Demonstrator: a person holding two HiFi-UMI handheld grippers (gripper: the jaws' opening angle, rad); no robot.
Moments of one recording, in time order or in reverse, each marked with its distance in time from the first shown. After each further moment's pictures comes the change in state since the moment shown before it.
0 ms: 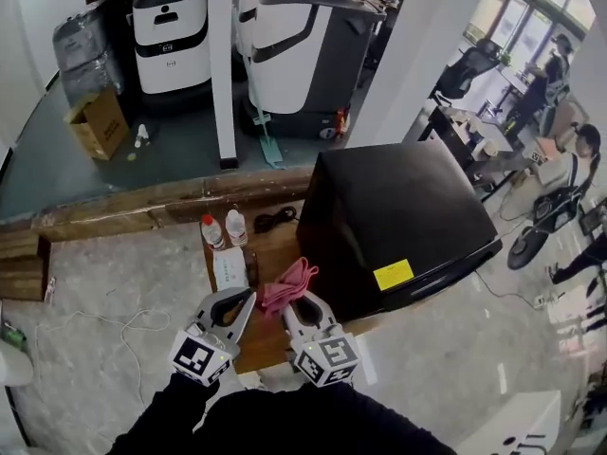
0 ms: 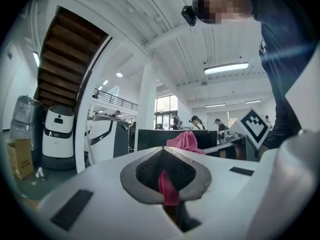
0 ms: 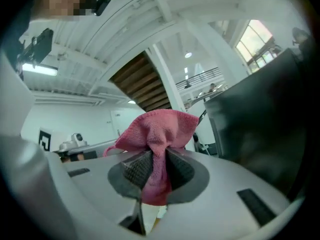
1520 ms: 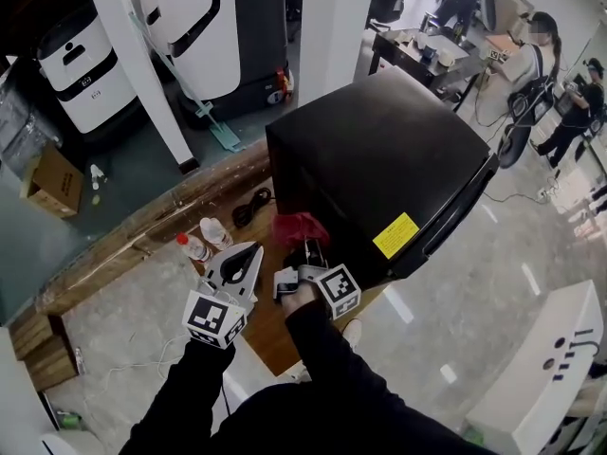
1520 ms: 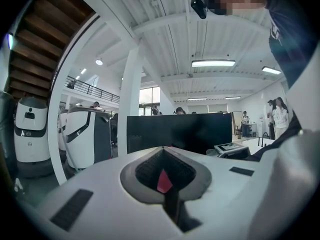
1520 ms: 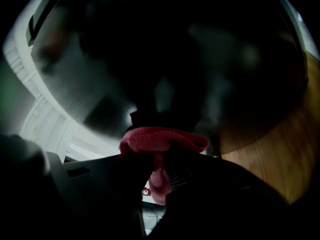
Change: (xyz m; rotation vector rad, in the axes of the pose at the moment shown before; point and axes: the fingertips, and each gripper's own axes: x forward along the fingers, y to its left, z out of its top) left arm 0.128 0.031 -0.040 0.047 0.099 -0.250; right arm 0.030 -0.208 -0.052 1.143 -0.738 -0.466
